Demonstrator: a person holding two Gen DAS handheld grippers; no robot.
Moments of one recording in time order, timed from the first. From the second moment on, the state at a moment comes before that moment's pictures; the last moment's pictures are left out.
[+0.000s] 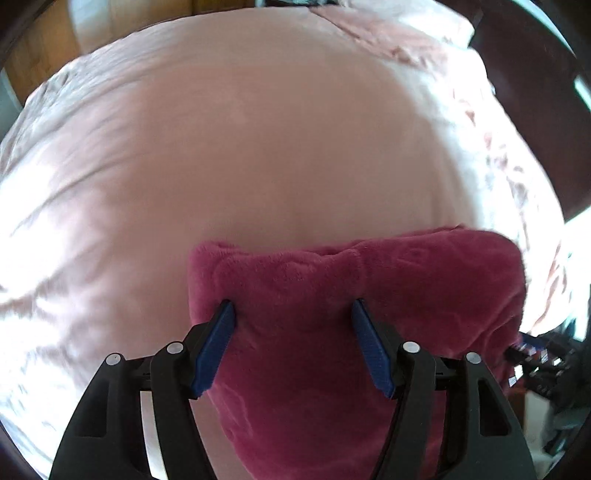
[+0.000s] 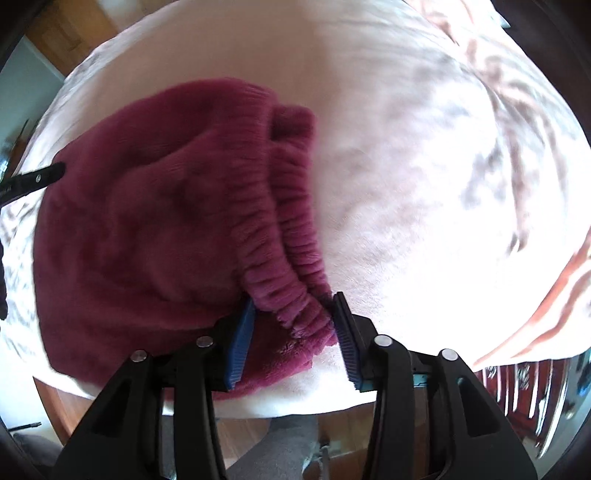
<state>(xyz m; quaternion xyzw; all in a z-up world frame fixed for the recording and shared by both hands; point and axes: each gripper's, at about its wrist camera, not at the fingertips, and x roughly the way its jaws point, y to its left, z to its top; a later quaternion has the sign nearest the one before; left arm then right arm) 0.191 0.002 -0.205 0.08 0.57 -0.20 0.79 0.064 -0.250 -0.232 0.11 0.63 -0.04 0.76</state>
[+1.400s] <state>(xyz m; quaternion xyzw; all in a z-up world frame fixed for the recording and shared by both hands) 0.132 0.088 -0.227 -0.08 0.64 -0.08 0.76 0.161 -0.325 -0.302 0.28 0.67 0.17 0.67</state>
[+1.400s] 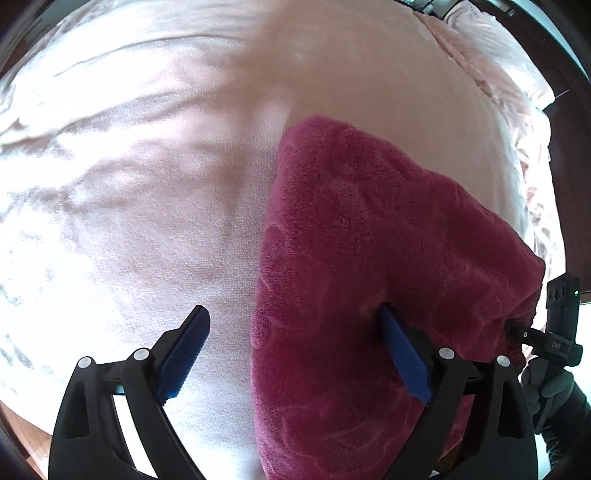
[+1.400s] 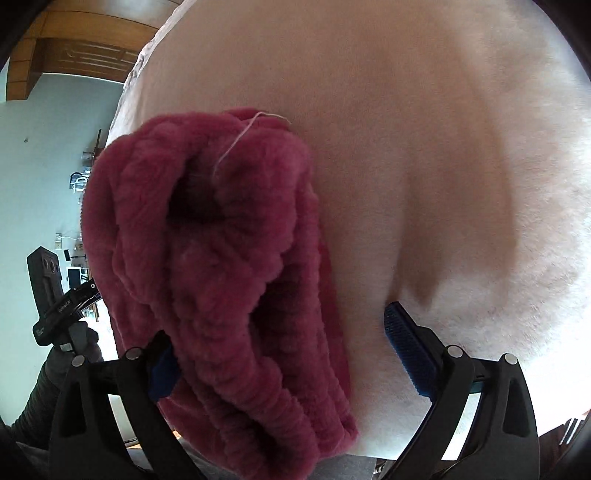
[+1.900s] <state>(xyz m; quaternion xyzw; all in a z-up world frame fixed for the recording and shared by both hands) 0.148 0.059 -0.236 -0.06 0.64 -0.09 0.76 0.174 -0.332 -0.327 0.28 0.66 0.19 0.67</state>
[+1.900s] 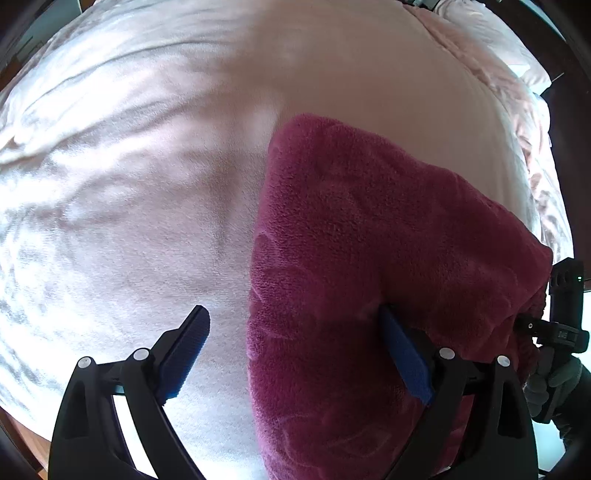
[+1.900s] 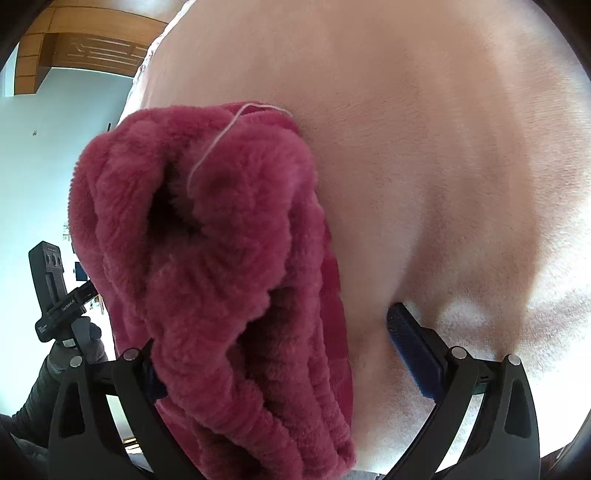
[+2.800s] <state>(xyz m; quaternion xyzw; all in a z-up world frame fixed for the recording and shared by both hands) 0.180 0.060 -0.257 -0.06 0.66 -0.20 0.72 0.154 -0.307 -0.301 0.29 0.66 0.11 0.68</state>
